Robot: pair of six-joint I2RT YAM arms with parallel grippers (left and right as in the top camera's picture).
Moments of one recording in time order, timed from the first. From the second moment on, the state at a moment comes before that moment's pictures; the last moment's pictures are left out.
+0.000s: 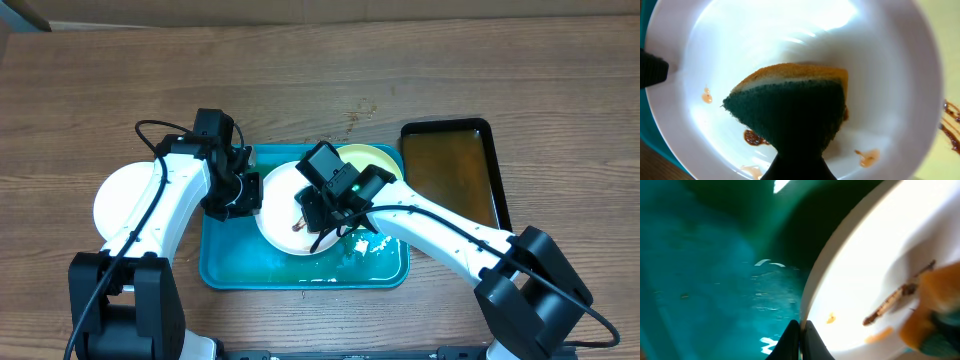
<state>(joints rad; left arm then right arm) -0.09 1.67 1.14 -1.02 0.23 -0.15 0.81 1.82 1.28 -0.64 -0.13 0.49</state>
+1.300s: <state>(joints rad) -0.09 1.67 0.98 -0.98 0.11 -0.21 1.02 1.87 1.24 -0.52 -0.20 0.54</state>
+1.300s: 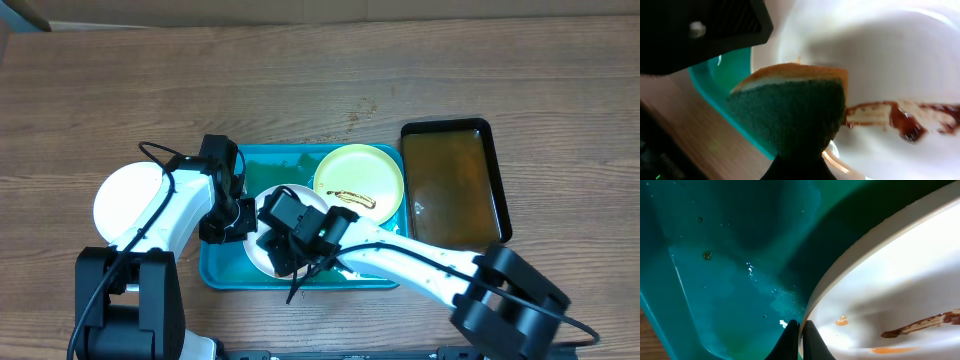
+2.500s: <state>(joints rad) -0.09 1.67 0.98 -0.98 0.12 -0.23 0.92 1.94 1.24 -0.58 0.12 0.64</state>
